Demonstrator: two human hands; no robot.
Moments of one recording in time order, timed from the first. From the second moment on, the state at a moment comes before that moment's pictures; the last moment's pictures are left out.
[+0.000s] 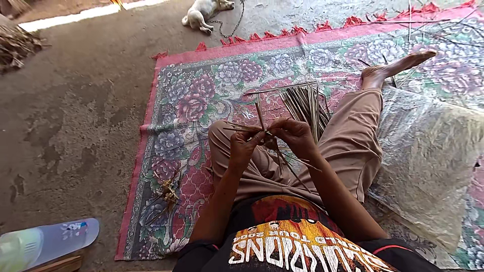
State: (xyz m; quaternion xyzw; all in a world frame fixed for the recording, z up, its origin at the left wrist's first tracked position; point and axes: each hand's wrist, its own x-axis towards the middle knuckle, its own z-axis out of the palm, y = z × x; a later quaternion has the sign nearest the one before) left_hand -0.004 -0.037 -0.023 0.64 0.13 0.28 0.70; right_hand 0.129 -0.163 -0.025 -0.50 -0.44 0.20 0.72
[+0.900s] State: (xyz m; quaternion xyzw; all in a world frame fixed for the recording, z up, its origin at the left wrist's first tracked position) left_hand 0.007 -0.030 -0.040 0.82 0.11 0.34 0.45; right_hand 0.144 -0.164 -0.042 -0.63 -0.44 0.23 0.60
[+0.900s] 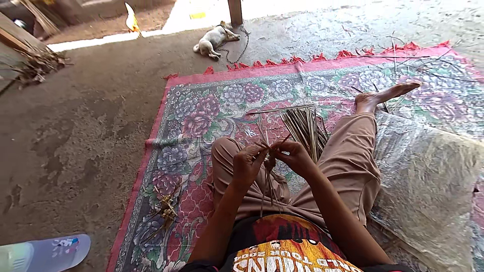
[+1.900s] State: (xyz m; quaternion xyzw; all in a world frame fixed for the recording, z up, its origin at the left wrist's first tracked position) left_hand 0.010 -0.023 -0.063 0.75 0.11 0.26 0.59; right_hand 0.126 -0.143 -0.073 -0.49 -0.35 0.23 0.76
